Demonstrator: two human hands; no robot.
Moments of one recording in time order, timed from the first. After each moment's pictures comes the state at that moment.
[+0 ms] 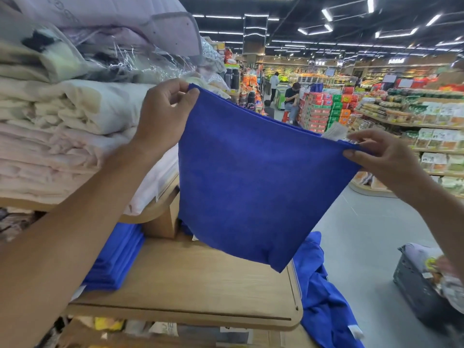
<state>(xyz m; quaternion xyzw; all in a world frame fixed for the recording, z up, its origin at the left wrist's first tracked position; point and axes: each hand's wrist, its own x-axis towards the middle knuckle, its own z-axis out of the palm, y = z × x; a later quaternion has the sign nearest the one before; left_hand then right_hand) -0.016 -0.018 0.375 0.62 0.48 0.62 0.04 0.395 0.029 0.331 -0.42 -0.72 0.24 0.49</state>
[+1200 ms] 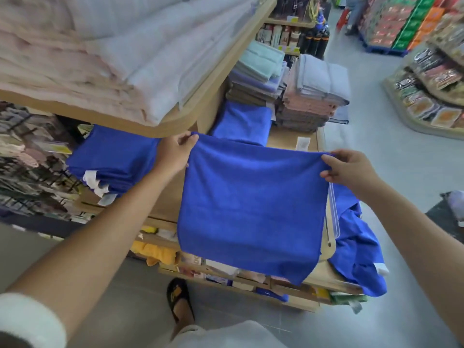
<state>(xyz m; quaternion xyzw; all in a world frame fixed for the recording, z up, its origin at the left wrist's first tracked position) -0.108 0.014 0.072 0.44 0.71 0.51 0.20 0.291 0.089 0.100 -0.59 -0.56 0.47 0.35</state>
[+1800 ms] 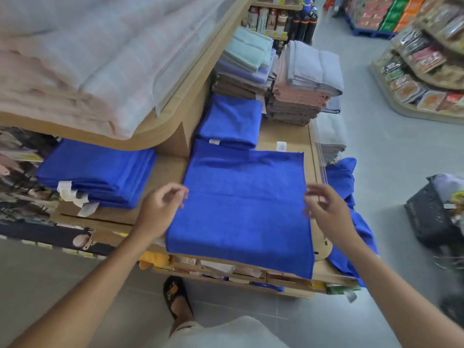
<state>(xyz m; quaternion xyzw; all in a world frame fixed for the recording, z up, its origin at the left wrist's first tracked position) -0.093 -0.080 0.013 0.50 0.68 0.45 0.30 0.291 0.008 0.023 -0.58 -0.63 0.38 0.36</state>
